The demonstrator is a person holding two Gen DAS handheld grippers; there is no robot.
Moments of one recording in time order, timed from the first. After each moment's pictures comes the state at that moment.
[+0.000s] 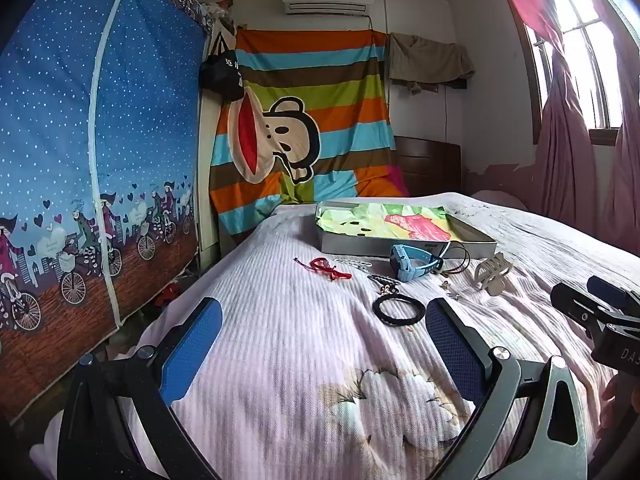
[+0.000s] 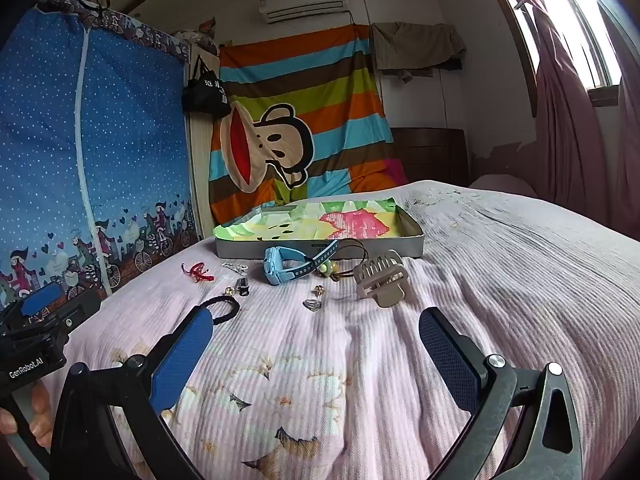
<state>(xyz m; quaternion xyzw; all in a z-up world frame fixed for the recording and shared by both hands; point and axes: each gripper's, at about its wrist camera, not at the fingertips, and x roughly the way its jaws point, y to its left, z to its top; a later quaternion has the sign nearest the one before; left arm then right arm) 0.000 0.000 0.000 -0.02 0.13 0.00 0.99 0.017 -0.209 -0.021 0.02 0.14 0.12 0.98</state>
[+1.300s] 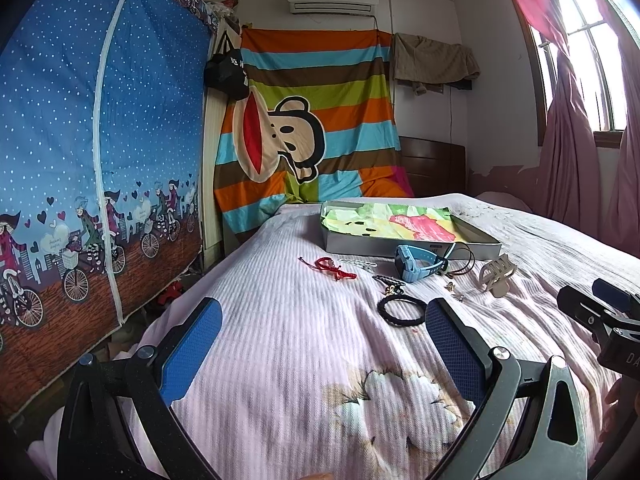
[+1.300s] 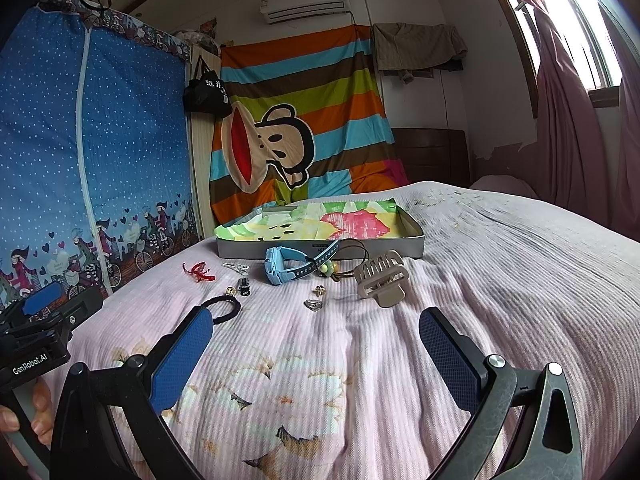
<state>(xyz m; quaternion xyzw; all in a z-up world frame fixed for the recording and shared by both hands) -0.001 0.008 0.000 -0.02 0.13 0.01 0.99 0.016 -0.209 -0.022 0.02 0.14 0.12 0.98</state>
